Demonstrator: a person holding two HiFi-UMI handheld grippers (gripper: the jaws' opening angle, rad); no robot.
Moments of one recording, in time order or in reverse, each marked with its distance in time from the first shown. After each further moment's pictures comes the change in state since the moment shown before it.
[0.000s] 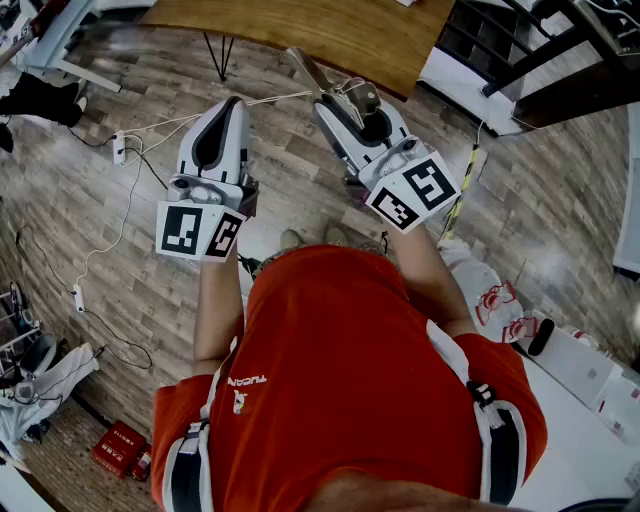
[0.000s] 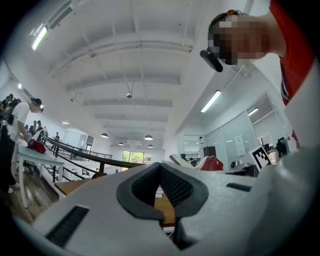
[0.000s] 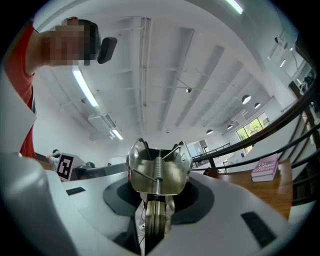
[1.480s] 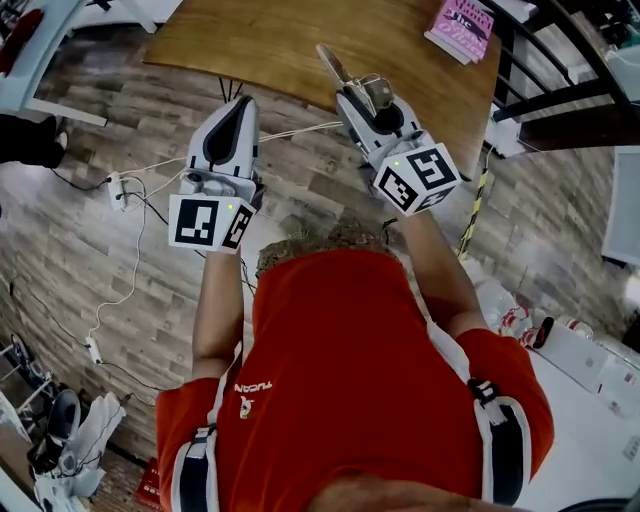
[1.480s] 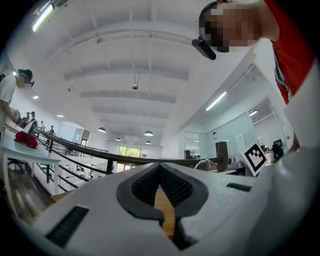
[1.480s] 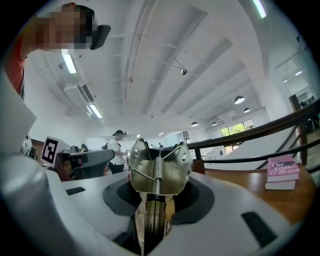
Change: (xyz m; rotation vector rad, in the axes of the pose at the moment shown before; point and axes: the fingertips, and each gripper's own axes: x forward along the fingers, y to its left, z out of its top) left arm 0.133 0.315 -0.041 -0.029 0.039 -0.079; right arm 0.303 -0.130 -0.086 -0.098 0.175 -0.233
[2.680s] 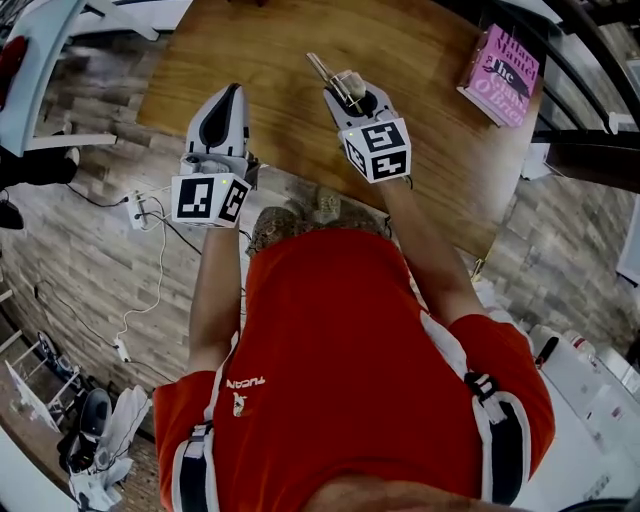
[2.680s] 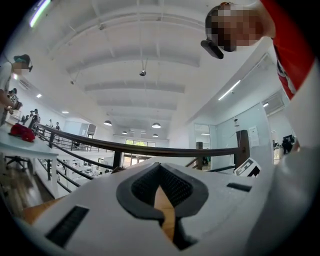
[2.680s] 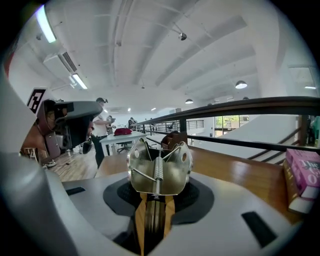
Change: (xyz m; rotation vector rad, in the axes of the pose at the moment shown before) left arm 0.227 0.164 -0.083 -0.011 0.086 0.069; right arm 0.222 -0.207 -0.122 -0.047 0.319 -0.111
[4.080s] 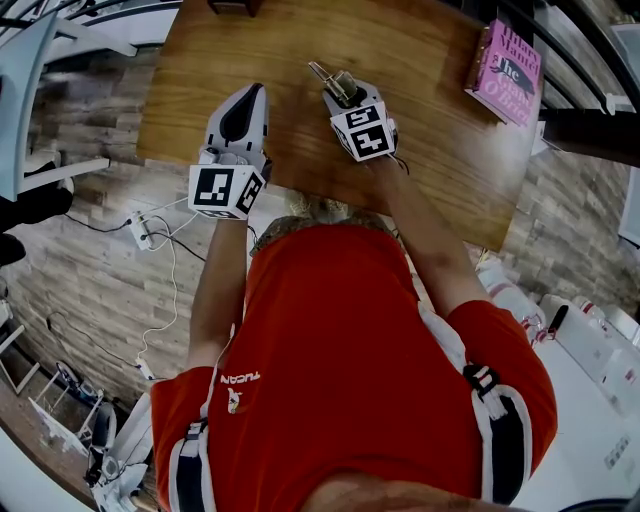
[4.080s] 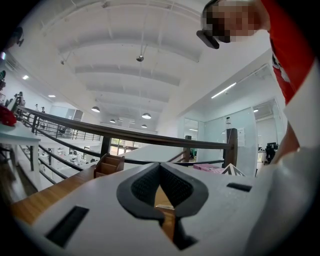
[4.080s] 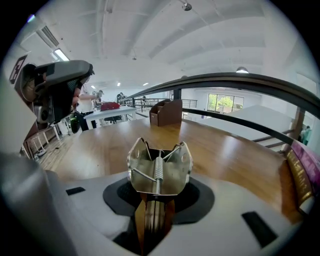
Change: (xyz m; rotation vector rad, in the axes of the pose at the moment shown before) left arm 0.064 0.037 -0.048 -0.038 0.106 -0.173; right arm 0.093 -0.031 -0.069 -0.005 0.305 -0.112
